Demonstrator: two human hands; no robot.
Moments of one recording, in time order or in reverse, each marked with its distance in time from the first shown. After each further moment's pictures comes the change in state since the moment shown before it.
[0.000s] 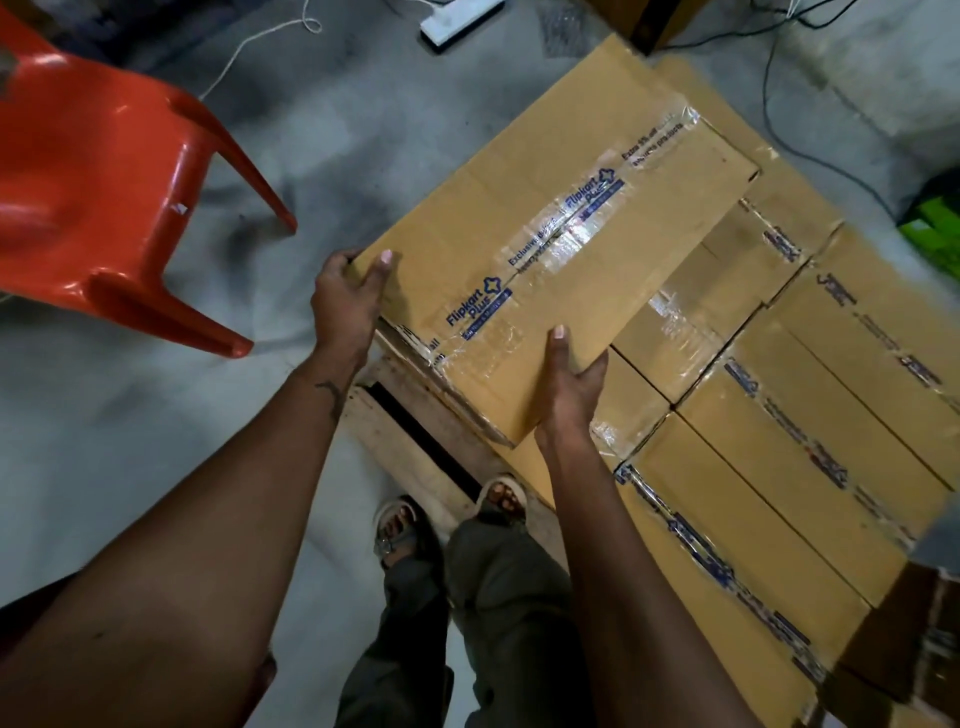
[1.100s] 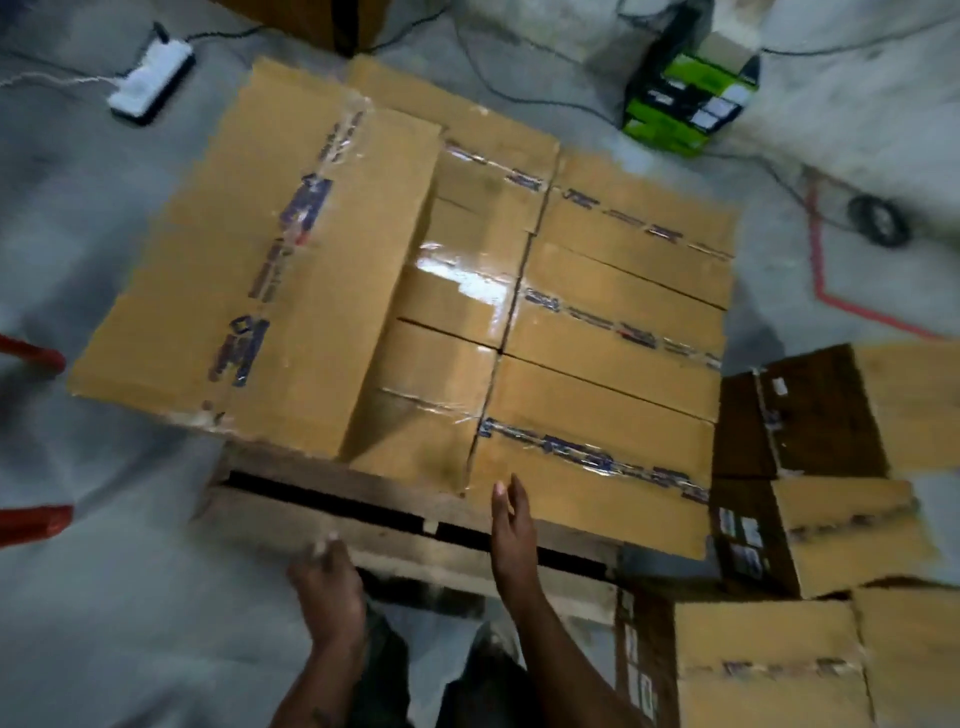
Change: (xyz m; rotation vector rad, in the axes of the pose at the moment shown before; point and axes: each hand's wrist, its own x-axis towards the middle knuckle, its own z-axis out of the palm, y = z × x) left_hand -0.274 -0.144 0.030 0.136 -0.256 -0.517; right_hand -0.086 0.134 -0.207 -0.169 0.091 0.117
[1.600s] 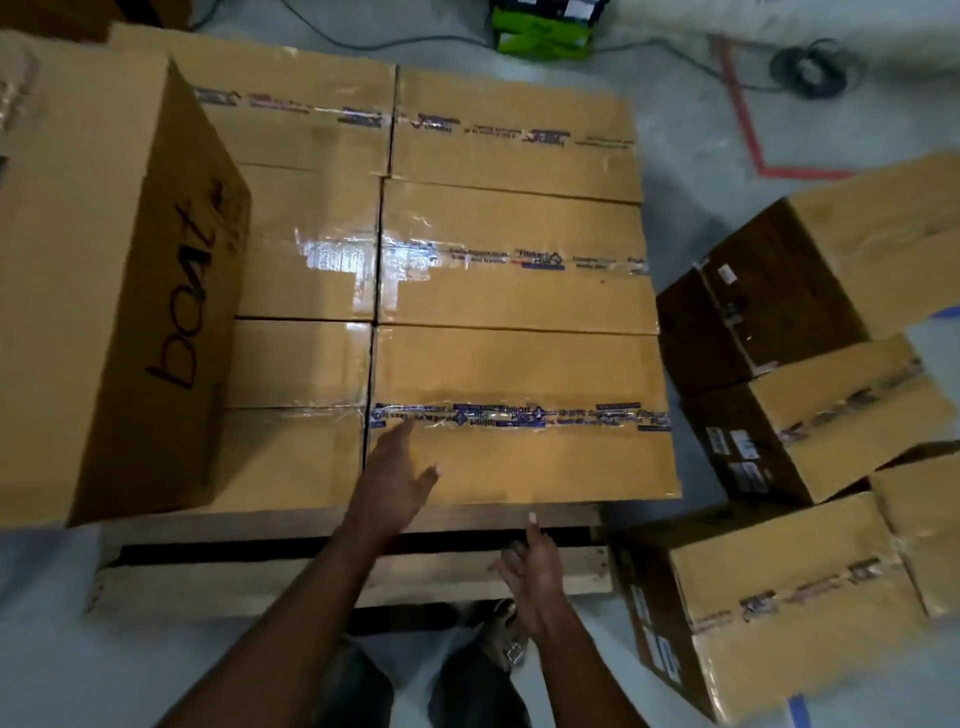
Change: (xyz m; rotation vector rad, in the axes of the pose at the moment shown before) left_hand -0.038 0.039 0.251 1.000 -0.658 0.917; right_hand 0.102 0.178 -0.130 0.926 0.196 0.569
